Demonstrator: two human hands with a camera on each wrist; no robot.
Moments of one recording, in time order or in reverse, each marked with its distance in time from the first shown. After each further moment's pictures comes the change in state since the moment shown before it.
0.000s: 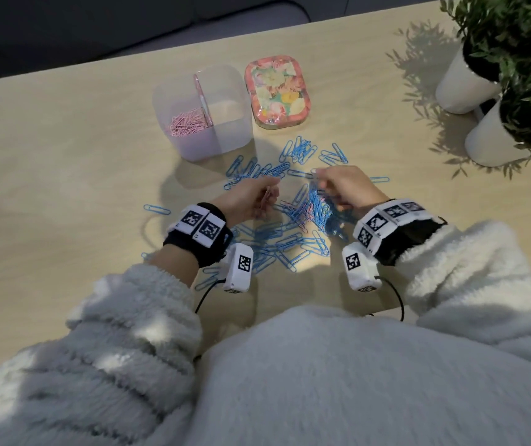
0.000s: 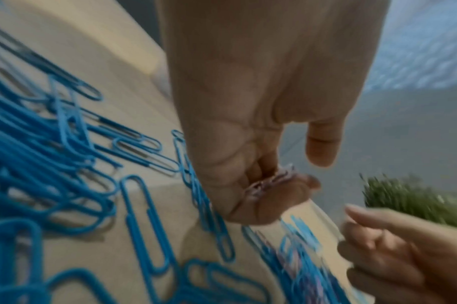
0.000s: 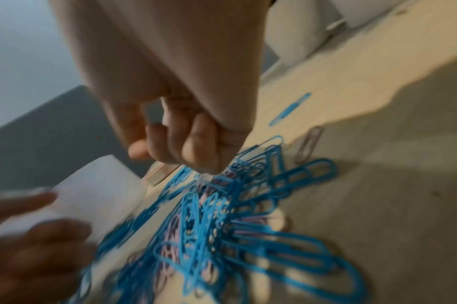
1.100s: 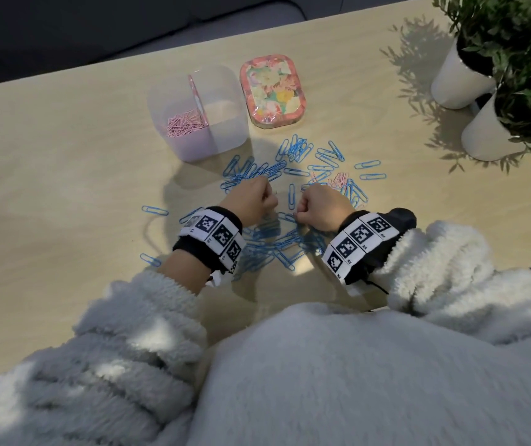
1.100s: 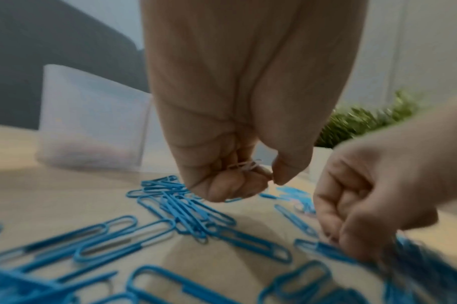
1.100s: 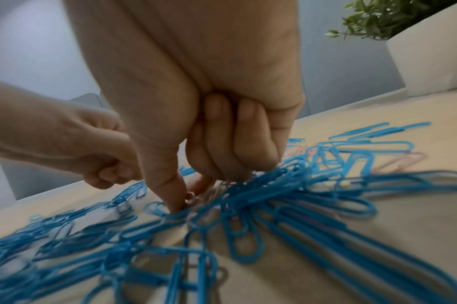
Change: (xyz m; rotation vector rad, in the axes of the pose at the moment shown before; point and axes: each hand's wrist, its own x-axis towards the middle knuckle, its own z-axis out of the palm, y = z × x) left_hand 0.000 -0.007 0.006 1.030 0.252 0.348; right_hand -0.017 0.006 0.032 -0.954 -0.097 -0.124
